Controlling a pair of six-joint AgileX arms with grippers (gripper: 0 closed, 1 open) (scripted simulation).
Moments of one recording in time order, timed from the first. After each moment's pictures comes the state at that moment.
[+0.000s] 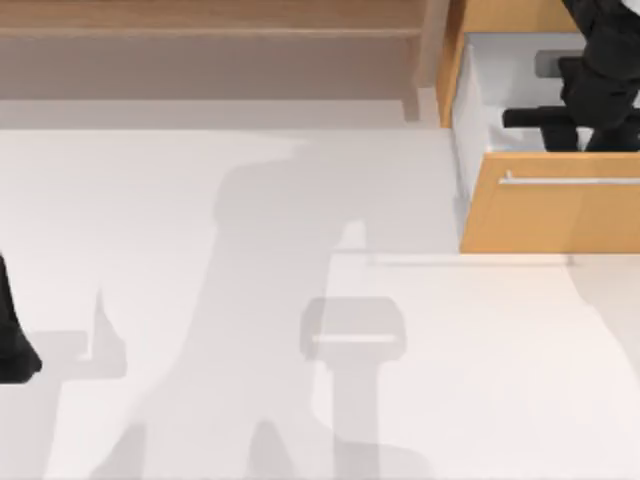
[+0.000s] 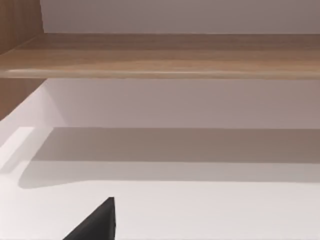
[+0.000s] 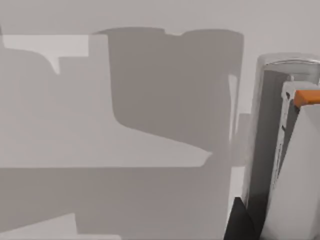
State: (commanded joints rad) left arm 0.00 0.00 0.00 0.00 0.00 0.00; right arm 0.14 2.48 2.19 -1.30 0.01 0.16
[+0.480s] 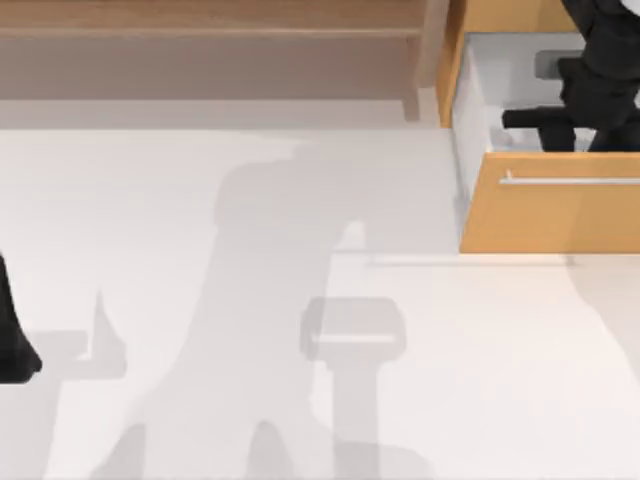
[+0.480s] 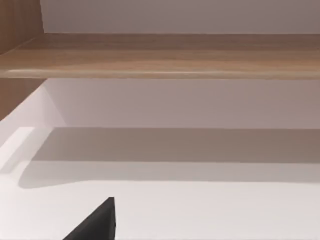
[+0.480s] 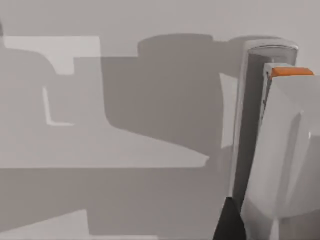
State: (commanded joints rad) left arm 0.00 0.00 0.00 0.00 0.00 0.00; right arm 0.14 2.48 2.19 -1.30 0.01 0.16
